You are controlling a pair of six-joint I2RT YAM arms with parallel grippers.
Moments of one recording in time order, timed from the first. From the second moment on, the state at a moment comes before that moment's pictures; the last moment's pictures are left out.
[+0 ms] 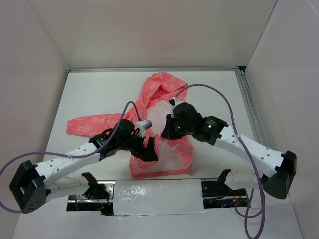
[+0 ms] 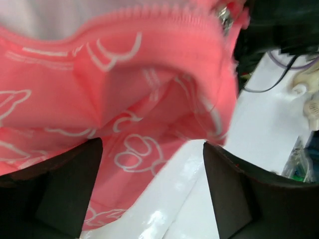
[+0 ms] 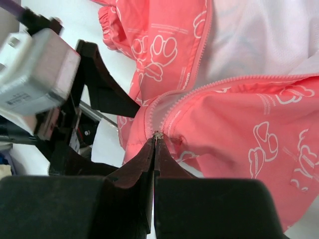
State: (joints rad) left arm -0.79 1.09 0.67 -0.27 0.45 -0.49; right arm 0.89 1.20 1.12 -0.64 -0.02 0.69
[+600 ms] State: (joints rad) left arm -1.09 1.05 0.84 -0.23 -0.17 -0.25; right arm 0.86 1.20 1.28 -0.73 -0.03 0.66
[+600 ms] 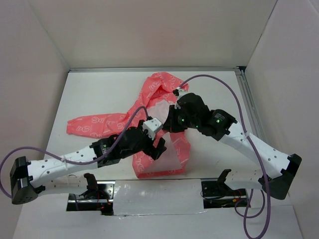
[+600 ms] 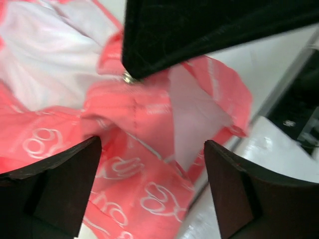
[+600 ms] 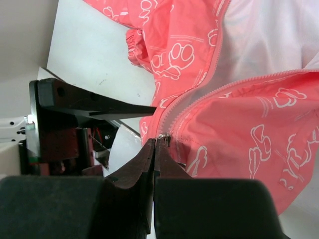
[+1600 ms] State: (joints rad) left arm -1.16 1.10 0.81 0.06 -0.43 0.10; right arm 0.76 1.23 1.29 -0.72 -0.16 0.68
